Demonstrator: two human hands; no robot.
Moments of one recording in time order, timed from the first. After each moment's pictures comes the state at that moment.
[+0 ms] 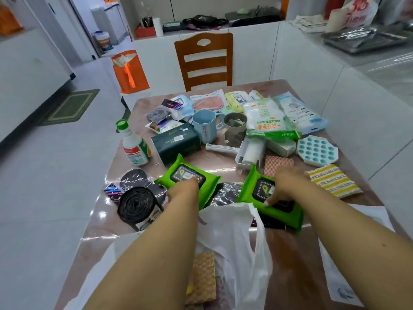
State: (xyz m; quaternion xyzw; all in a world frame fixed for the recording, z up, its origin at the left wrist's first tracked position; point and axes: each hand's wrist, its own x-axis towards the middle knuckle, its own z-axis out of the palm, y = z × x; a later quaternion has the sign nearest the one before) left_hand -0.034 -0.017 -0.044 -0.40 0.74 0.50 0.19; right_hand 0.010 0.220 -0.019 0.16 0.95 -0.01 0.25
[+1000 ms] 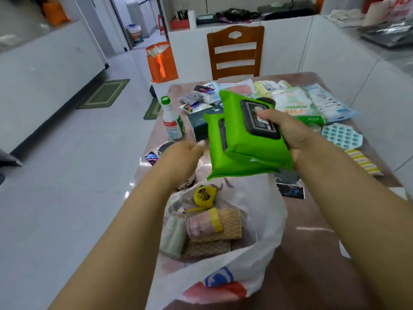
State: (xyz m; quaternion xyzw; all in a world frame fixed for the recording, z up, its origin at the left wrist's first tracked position) left_hand 0.099 -0.102 0.097 -0.04 0.92 0.38 0.09; right_hand 0.071 0.118 0.090 0.06 0.48 -0.85 0.19
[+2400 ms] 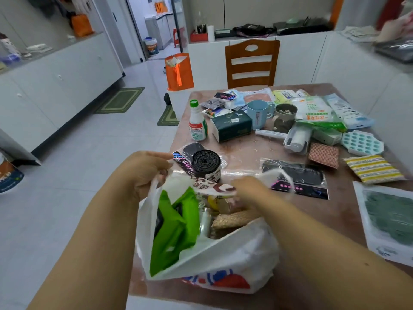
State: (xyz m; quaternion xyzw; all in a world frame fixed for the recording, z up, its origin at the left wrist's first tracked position) left_hand 0.148 -0.227 0.119 -0.23 0.69 0.68 0.08; right_hand 0.129 -0.018 0.018 0.09 0.89 -0.38 0.22
